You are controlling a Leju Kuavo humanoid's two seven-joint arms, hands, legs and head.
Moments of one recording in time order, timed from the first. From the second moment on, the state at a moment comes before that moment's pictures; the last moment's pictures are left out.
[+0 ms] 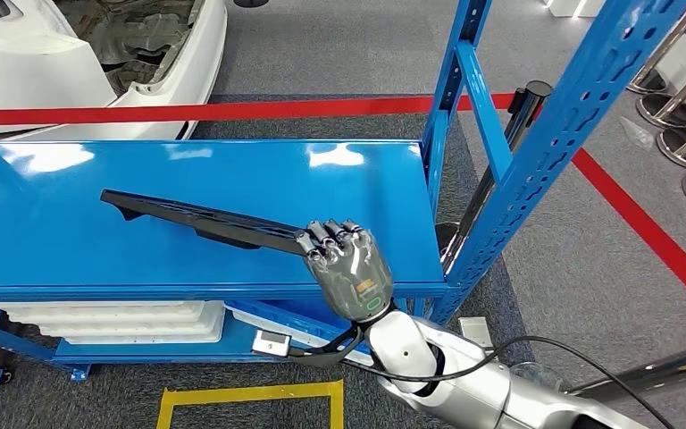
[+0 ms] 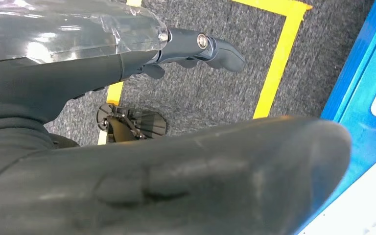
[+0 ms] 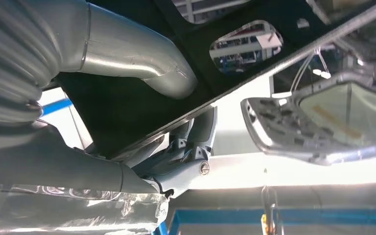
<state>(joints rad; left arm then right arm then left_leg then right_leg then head) -0.16 0.09 -1.20 -0.50 1.11 0.48 -0.49 -0.45 -0.22 0.82 -1.68 1.40 -0.51 0.39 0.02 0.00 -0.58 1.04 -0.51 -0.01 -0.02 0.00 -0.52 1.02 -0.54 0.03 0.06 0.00</state>
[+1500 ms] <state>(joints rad) -0.19 0.08 -1.19 -0.49 1.17 0.45 -0.54 -0.71 -0.22 0.79 -1.81 1.40 -0.34 0.45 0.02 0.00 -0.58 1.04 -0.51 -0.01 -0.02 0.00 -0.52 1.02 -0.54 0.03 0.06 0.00</state>
